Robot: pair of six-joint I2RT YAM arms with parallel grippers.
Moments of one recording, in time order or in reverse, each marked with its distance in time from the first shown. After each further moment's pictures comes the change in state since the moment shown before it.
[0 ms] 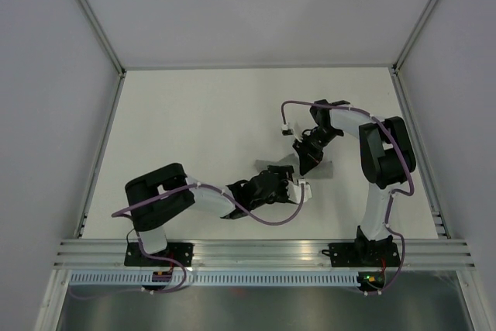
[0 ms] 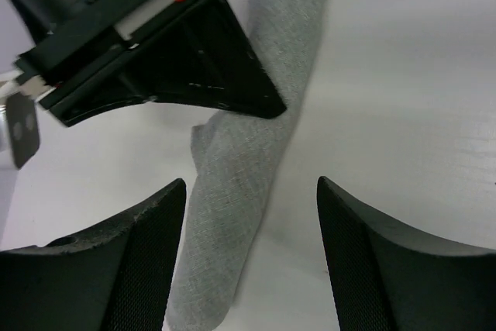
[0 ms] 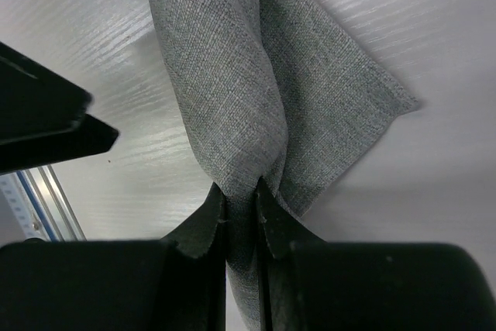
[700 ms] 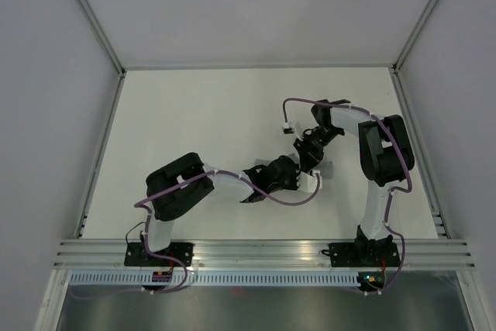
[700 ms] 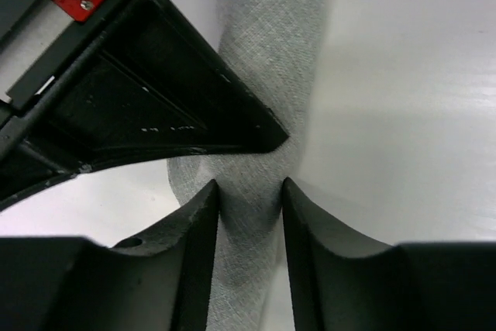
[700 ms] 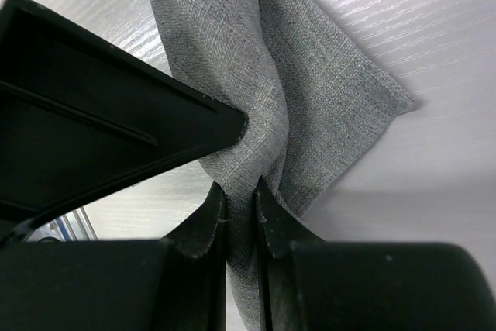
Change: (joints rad) left arm 0.056 0.198 0.265 -0.276 0.077 0.095; right arm -0.019 0.035 0.029 -0.034 -0.034 0.008
